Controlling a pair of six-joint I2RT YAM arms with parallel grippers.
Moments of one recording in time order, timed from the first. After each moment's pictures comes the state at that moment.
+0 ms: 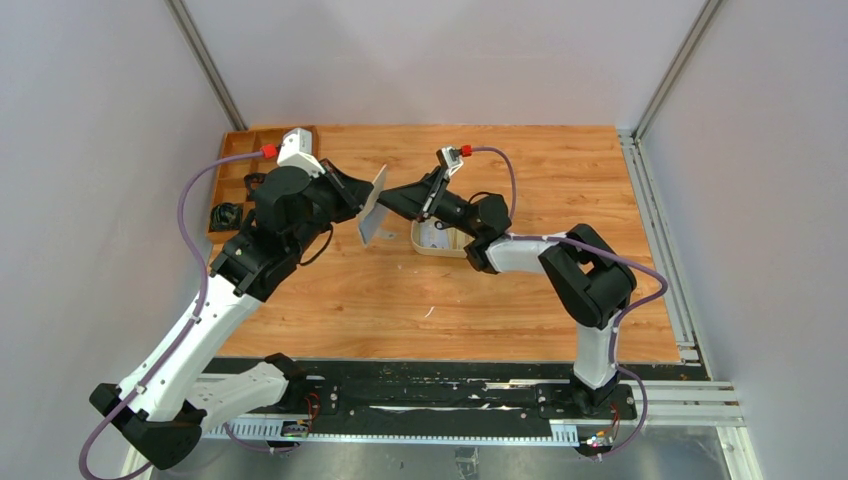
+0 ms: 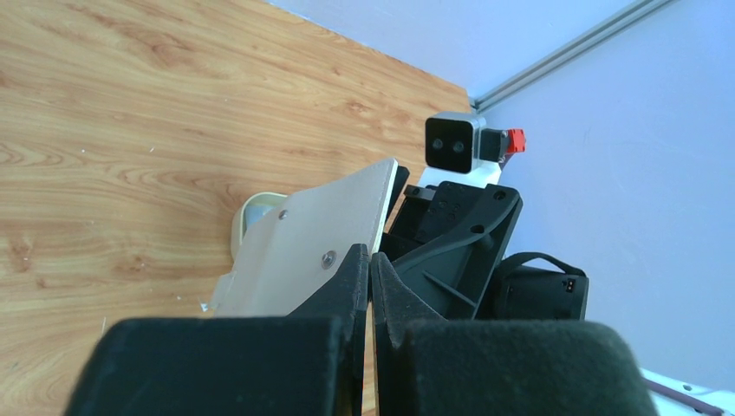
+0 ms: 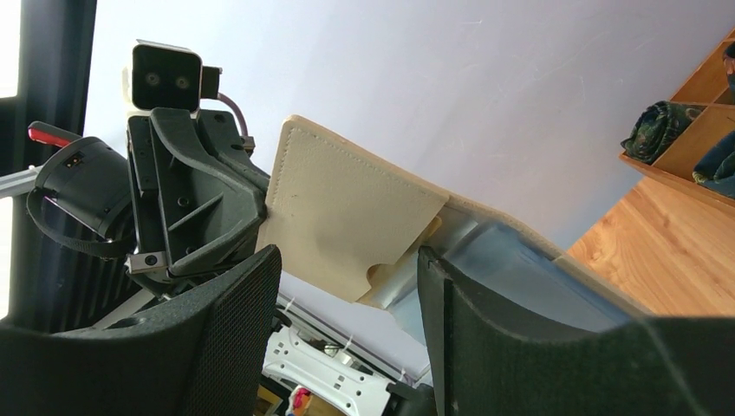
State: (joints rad) left arm -0.58 0.98 1.19 -0.41 -0.21 -0.74; right arm 0.70 1.89 1.03 1.41 -0.52 1.42
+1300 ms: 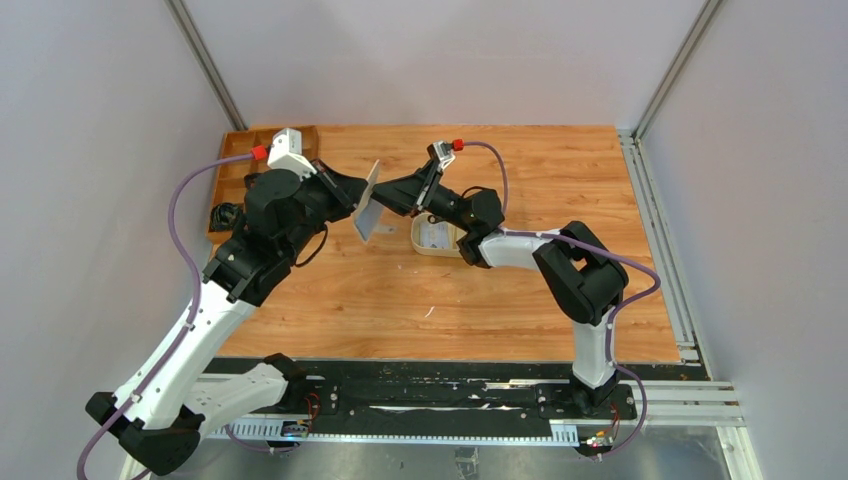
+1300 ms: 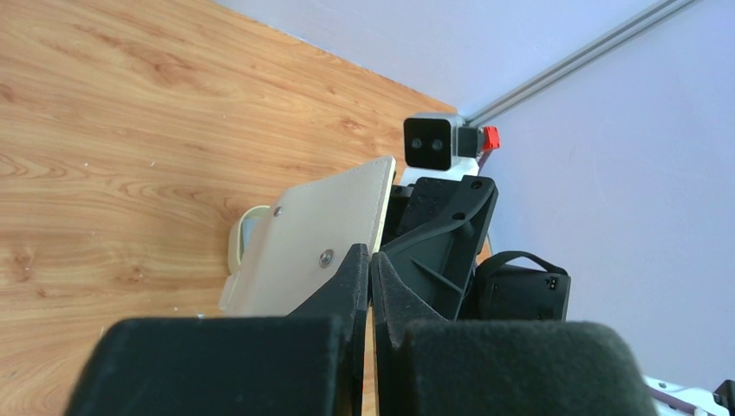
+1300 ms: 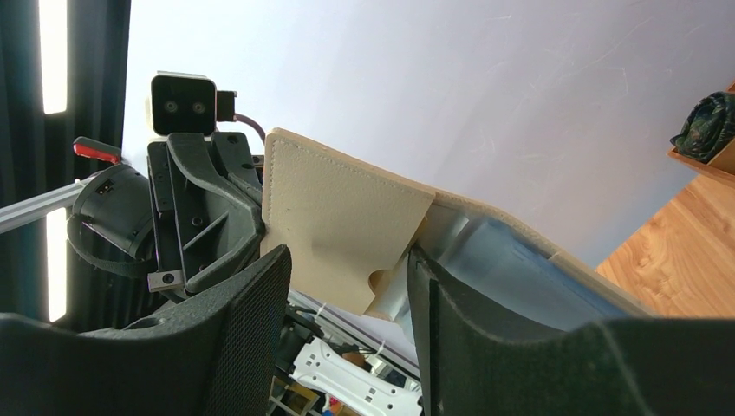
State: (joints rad) left arm -0.56 0.95 1.19 -0.40 -0.22 -0.74; right arm 0.72 1.94 1.12 1.42 -0.52 1.52
